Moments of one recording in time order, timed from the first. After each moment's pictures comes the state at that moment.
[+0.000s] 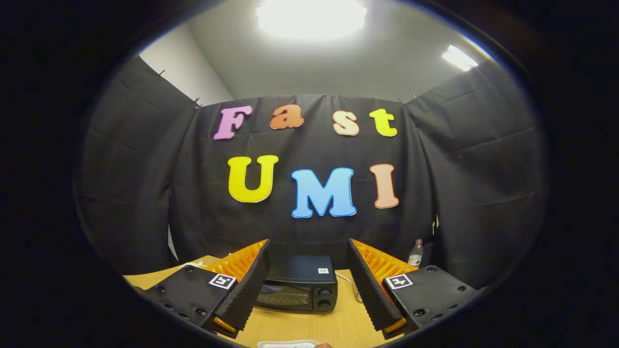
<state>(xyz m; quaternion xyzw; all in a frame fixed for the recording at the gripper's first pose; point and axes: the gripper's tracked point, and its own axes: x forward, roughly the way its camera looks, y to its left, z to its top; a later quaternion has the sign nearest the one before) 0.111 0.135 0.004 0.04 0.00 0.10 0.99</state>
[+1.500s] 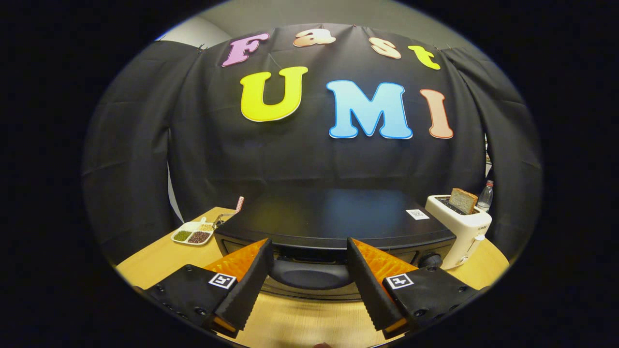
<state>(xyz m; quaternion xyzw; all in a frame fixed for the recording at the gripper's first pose) 0.237 0.293 -0.209 0.01 0.20 0.14 0.97</state>
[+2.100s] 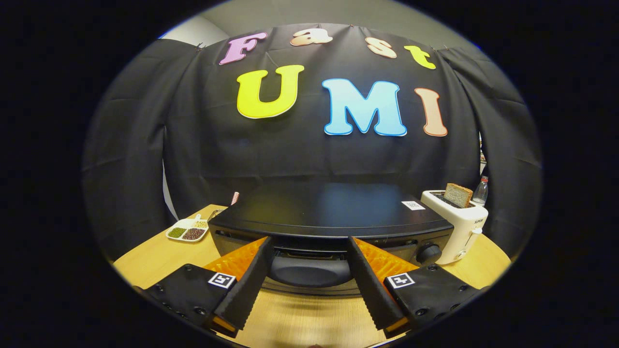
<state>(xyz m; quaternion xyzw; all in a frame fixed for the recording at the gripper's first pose) 0.221 0.293 -0.211 0.01 0.19 0.13 0.97</state>
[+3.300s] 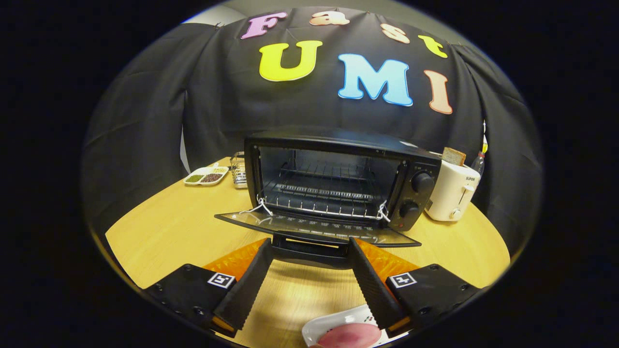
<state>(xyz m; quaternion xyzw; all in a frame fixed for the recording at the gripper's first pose) 0.101 0.279 -0.286 -0.03 0.30 0.16 0.94</state>
